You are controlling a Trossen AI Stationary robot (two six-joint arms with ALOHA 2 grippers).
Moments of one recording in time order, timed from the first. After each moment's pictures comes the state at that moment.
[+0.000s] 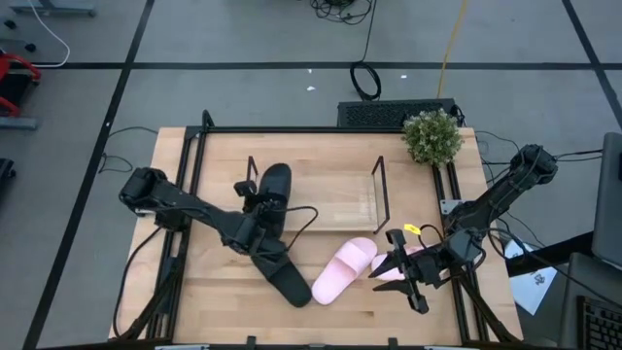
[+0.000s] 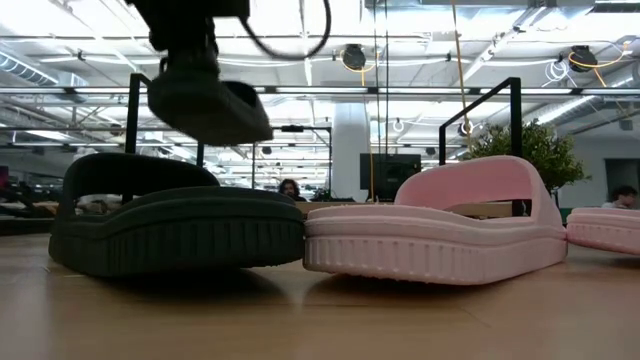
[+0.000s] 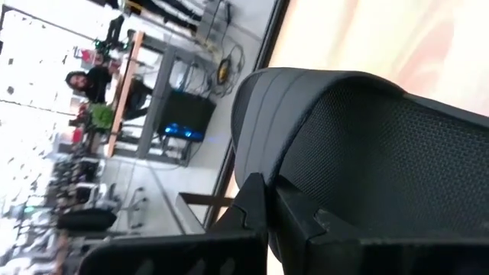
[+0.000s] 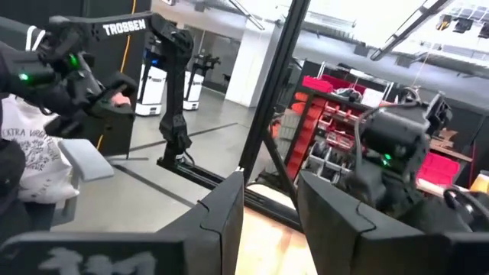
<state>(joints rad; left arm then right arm) -0.35 1.73 1.34 -1.38 -1.04 -0.71 0.74 1.16 0.70 0.58 0.37 -0.31</state>
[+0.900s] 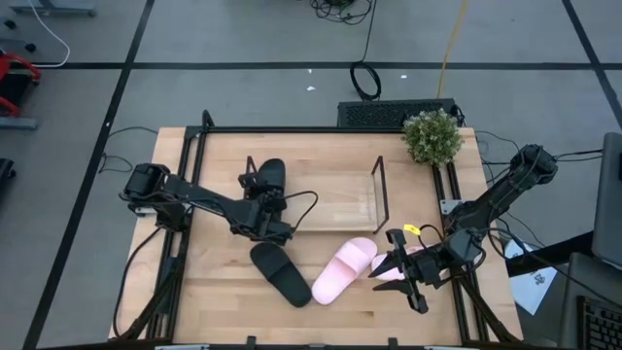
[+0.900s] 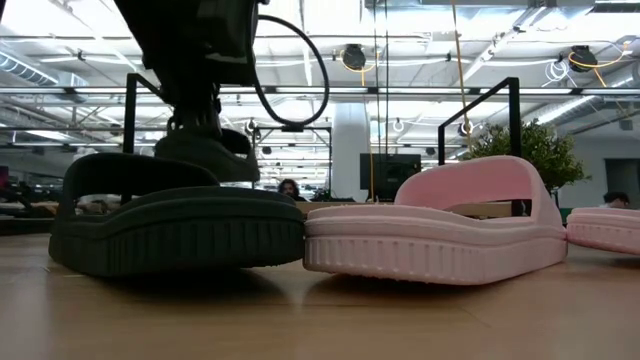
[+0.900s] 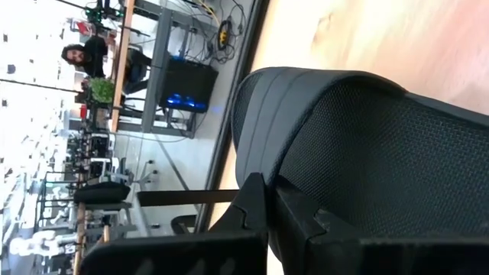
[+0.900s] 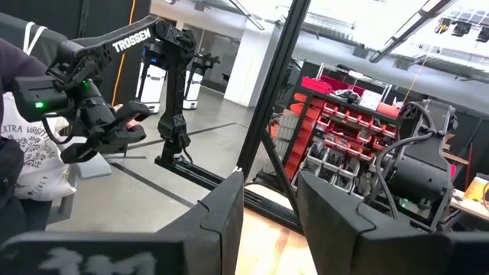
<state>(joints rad) -0.21 1.73 1.17 -1.16 -1.00 -0.55 0.74 1.16 0.70 0.58 0.37 -0.33</state>
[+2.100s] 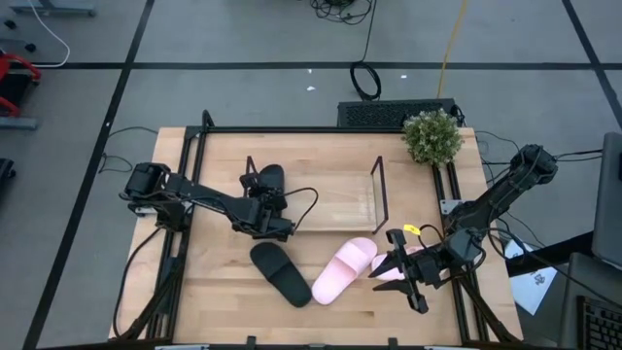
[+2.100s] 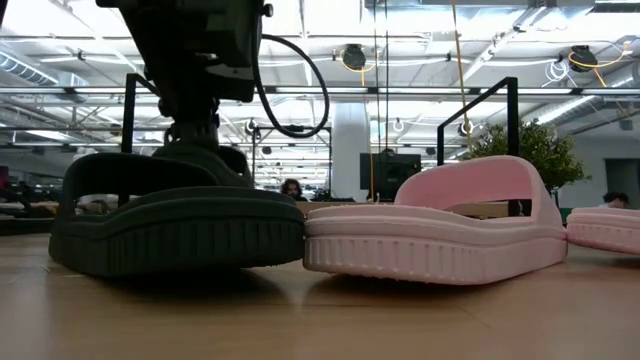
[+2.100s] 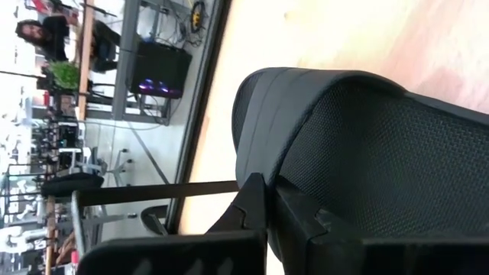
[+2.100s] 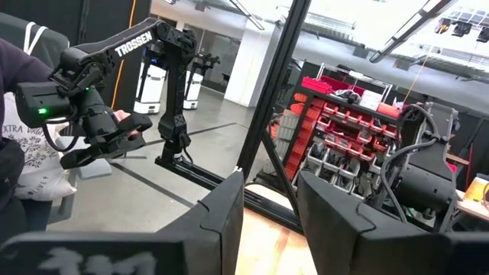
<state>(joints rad) -0.18 1.73 1.14 -1.09 -0.91 -0.51 0.74 1.17 0.70 0.58 0.37 -0.33</state>
